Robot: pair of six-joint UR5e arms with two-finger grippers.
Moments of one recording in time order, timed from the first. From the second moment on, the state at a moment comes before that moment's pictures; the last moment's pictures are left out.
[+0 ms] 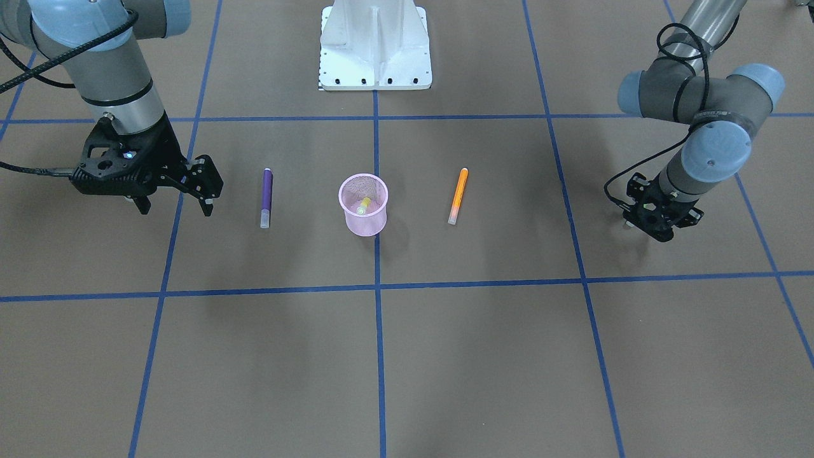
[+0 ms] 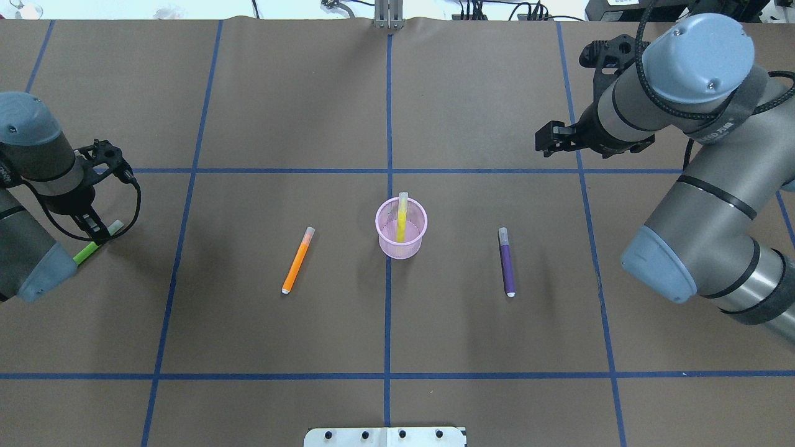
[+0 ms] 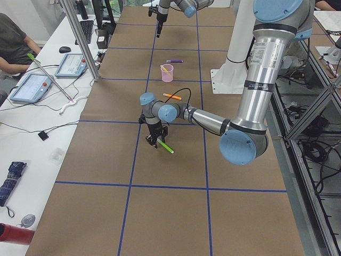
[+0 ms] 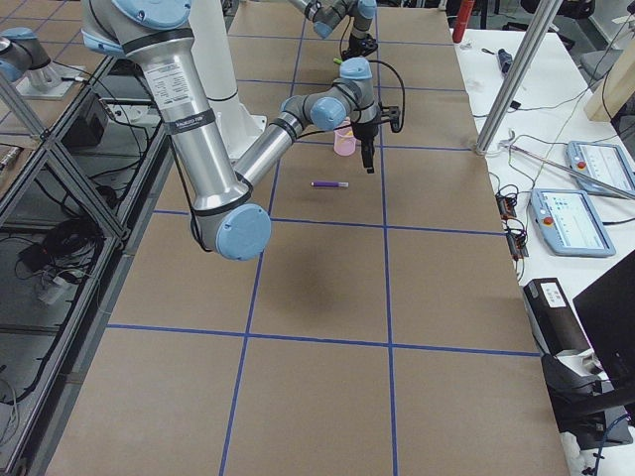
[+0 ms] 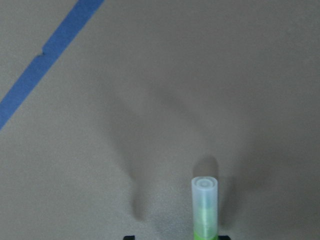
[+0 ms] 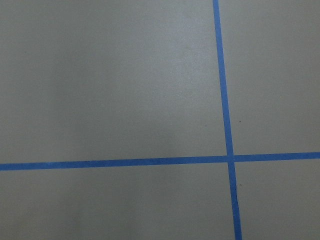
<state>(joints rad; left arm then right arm) -0.88 -1.76 -1.61 -1.58 -2.08 0.09 0.82 -1.17 1.96 -1.65 1.87 1.01</state>
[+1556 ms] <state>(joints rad) -0.88 -1.84 -1.75 -1.51 -2.17 0.00 0.85 -1.18 1.96 -1.65 1.90 0.98</state>
